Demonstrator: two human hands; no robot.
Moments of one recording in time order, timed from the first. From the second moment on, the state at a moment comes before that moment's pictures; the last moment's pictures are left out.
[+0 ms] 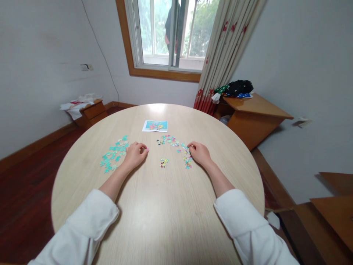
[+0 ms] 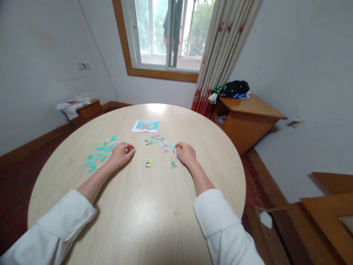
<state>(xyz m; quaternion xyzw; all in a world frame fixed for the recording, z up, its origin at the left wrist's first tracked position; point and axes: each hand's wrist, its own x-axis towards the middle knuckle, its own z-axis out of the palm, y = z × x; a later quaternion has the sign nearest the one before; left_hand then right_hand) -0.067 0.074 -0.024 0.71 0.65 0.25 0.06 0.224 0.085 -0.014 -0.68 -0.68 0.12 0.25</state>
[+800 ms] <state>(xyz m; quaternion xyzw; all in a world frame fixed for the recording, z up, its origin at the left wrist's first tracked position) -0.064 0.071 -0.021 0.70 0.67 0.25 0.07 0.223 0.086 -0.014 -0.68 -0.68 0.11 0.25</state>
